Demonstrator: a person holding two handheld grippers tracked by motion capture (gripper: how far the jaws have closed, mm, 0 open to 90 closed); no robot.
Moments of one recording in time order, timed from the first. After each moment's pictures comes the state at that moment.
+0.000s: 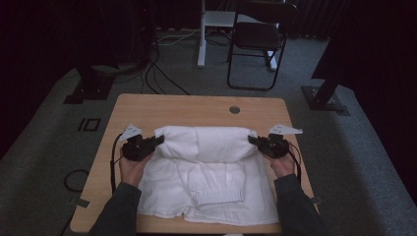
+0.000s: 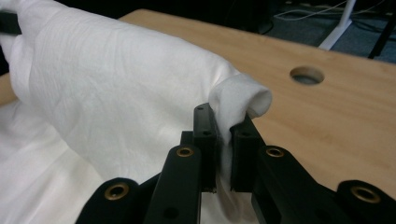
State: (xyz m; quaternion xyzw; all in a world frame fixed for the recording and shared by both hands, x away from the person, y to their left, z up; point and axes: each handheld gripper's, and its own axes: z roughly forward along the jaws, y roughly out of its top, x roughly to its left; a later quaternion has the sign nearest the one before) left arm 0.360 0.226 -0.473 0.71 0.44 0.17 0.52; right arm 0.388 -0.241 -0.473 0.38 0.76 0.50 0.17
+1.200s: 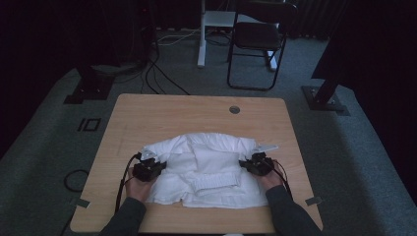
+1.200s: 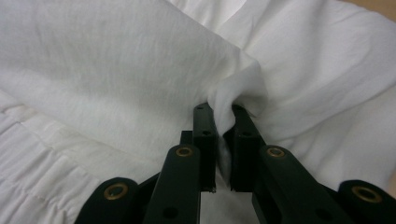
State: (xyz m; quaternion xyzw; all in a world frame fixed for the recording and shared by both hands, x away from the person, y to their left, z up) left arm 0.351 0.205 -0.548 0.78 0.47 0.17 0.37; right arm 0.381 -0.213 -0.557 0.40 0.82 0.39 0.12
